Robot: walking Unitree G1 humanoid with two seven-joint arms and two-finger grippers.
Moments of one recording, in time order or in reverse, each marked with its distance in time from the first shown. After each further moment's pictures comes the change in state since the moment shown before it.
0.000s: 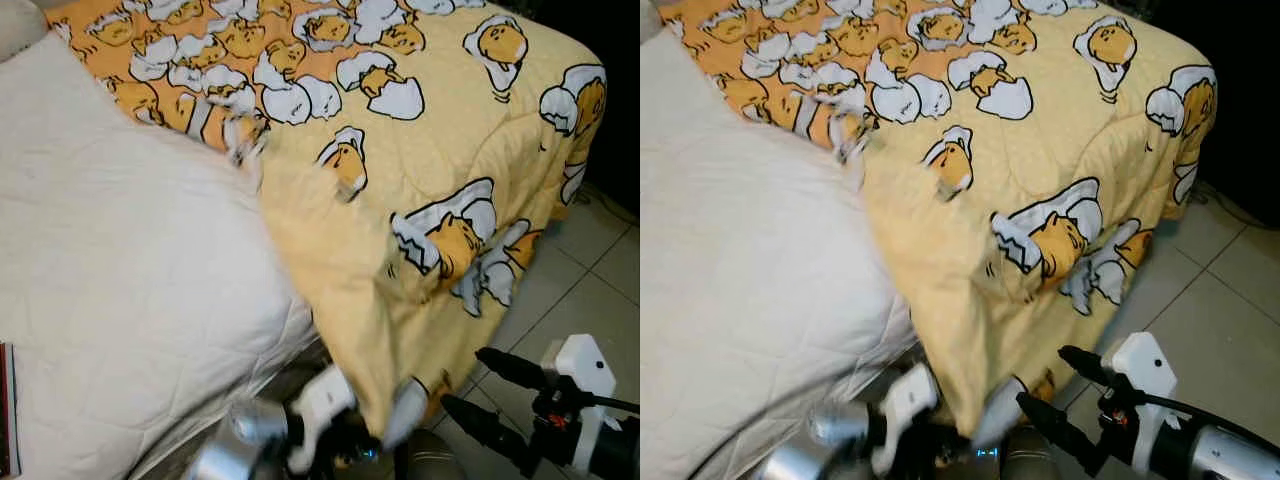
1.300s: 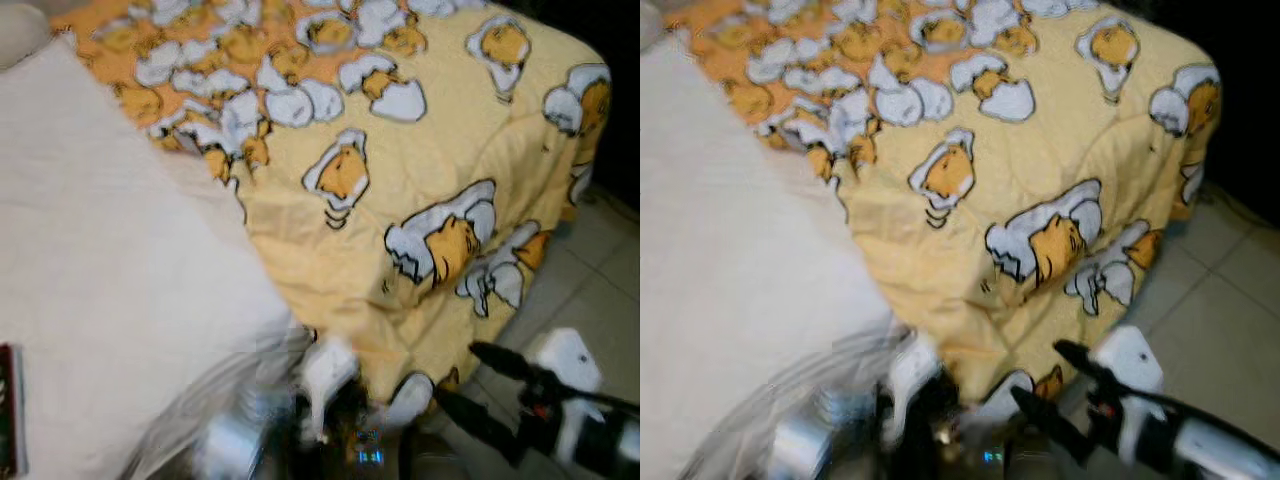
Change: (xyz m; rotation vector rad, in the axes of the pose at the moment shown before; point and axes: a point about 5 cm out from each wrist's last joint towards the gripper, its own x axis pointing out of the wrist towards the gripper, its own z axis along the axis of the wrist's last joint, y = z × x) left arm -0.007 0.034 0.052 0.012 -0.019 0.238; right arm 0.013 -0.001 -0.003 -0.023 -0.001 -0.027
